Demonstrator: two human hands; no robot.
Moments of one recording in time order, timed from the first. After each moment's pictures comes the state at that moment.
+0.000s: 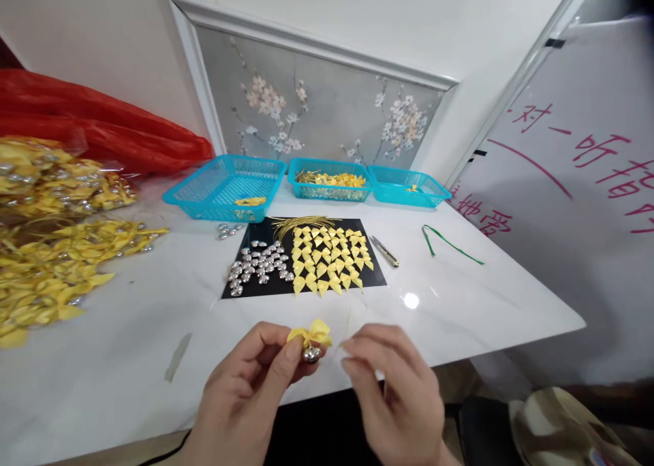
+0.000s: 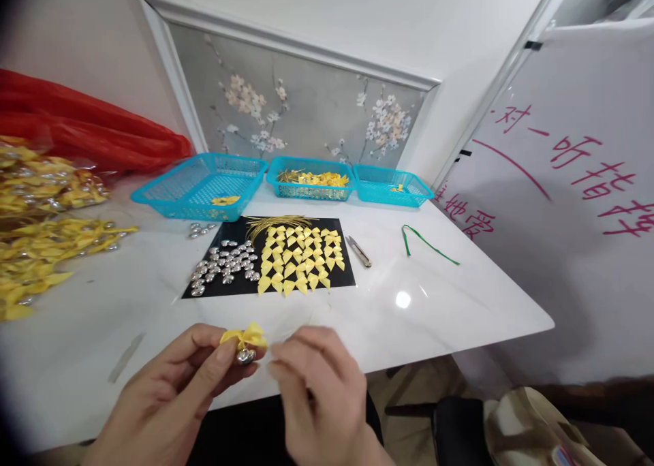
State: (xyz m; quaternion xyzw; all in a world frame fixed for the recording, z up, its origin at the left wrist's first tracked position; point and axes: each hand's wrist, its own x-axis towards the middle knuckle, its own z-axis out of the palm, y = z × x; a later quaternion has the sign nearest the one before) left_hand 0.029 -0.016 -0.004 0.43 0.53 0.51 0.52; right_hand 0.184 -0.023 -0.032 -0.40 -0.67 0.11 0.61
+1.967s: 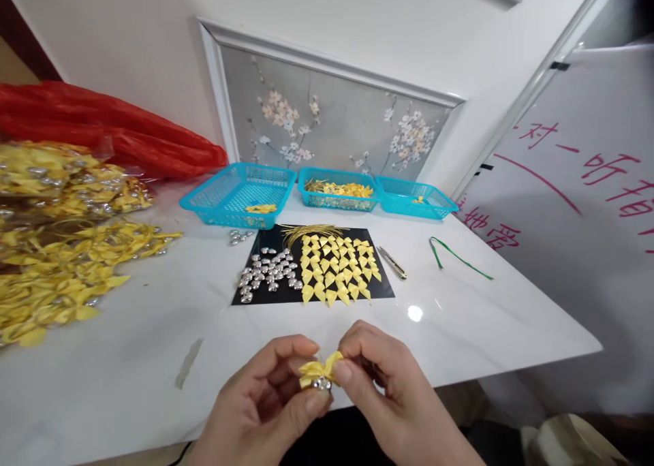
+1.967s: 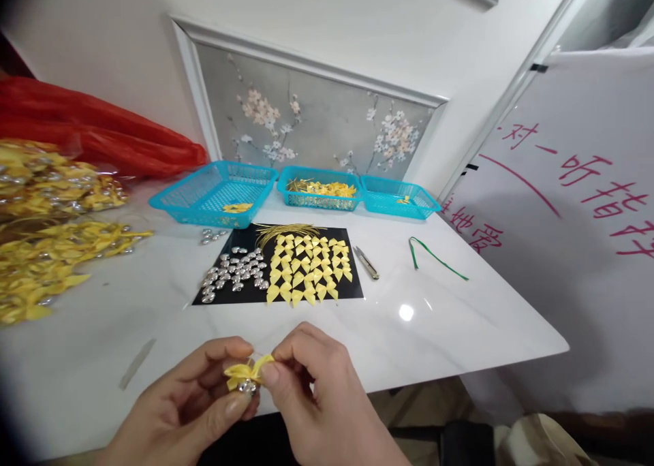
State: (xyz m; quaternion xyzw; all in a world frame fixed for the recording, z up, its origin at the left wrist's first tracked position) left_hand 0.015 -0.021 -0.014 0.35 0.49 0.49 0.63; right_hand 0.189 -0.011 -0.001 -0.41 -0.68 0.41 0.44
